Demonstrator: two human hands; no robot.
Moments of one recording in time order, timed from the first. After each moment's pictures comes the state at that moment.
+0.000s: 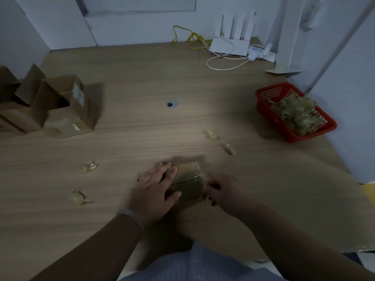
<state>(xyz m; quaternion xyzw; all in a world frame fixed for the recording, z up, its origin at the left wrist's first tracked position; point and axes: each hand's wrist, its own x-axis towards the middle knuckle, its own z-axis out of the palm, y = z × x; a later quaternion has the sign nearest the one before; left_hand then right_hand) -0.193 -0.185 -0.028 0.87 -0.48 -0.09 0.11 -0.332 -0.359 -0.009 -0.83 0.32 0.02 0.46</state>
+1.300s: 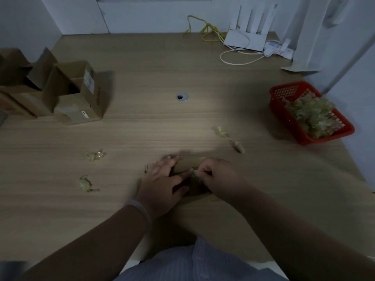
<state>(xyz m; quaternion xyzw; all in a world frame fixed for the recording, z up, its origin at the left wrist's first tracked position) -0.192 -0.187 -0.023 0.86 -0.48 -0.11 0.12 -0.294 -0.355 0.012 -0.91 0.19 0.01 0.35</state>
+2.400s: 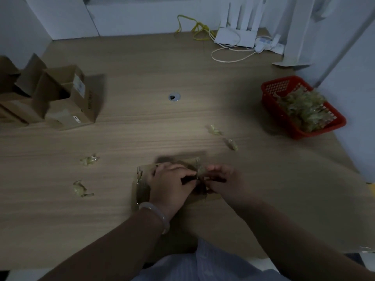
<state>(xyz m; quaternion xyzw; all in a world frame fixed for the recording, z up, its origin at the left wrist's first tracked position) -0.226 -0.231 -0.017 0.91 -0.33 -0.08 0.24 -0.331 -0.367 -0.035 -0.62 0.31 -0.08 0.72</state>
